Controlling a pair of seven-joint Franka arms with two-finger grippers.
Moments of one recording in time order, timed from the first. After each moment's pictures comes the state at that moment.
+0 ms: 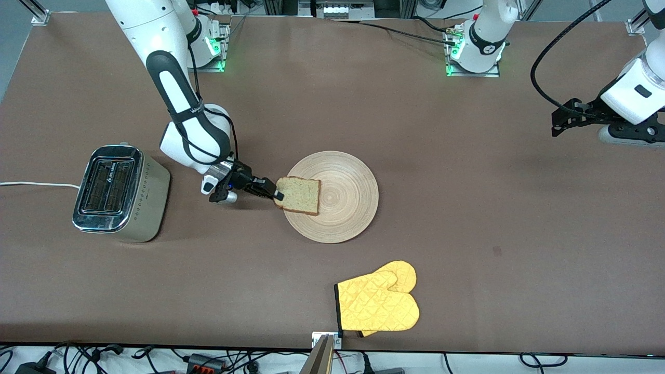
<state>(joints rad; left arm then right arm) -0.05 -0.04 0.01 -1.69 0.03 1.65 0.05 0.42 0.54 0.03 -2.01 1.70 2.60 -0.85</state>
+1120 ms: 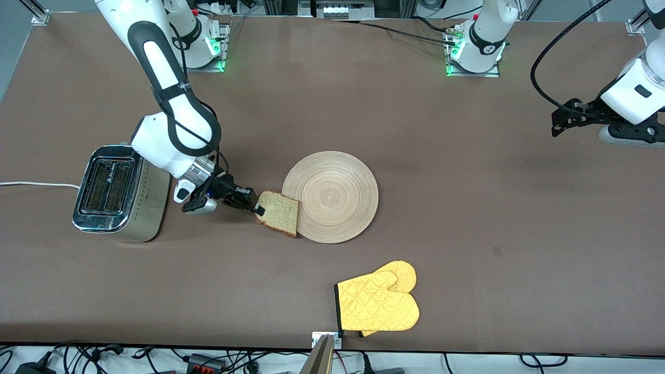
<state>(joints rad) -0.05 -0.04 0.01 -1.69 0.03 1.65 0.05 0.40 0.45 -0.01 -1.93 1.34 2.66 -0.62</state>
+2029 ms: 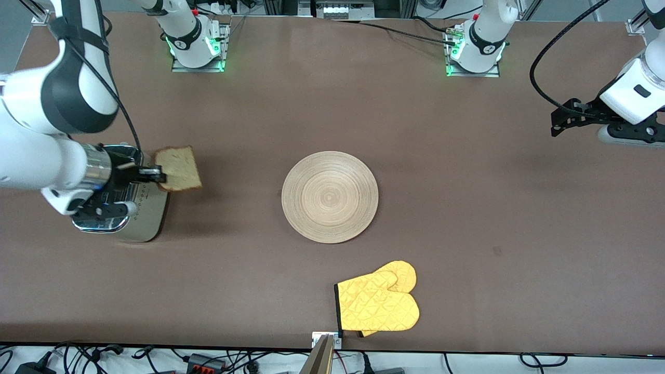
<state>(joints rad) -0.06 -0.04 0.01 -1.69 0.03 1.65 0.05 0.33 0.42 -0.29 -1.30 0.22 1.45 0.02</state>
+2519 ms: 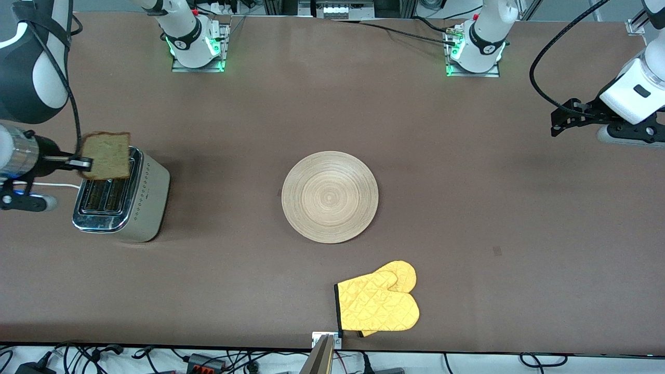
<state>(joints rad) -0.06 -0.04 0.01 -1.70 0.03 1.65 0.05 0.33 0.46 -0.42 -1.15 -0.01 1.33 0.07</state>
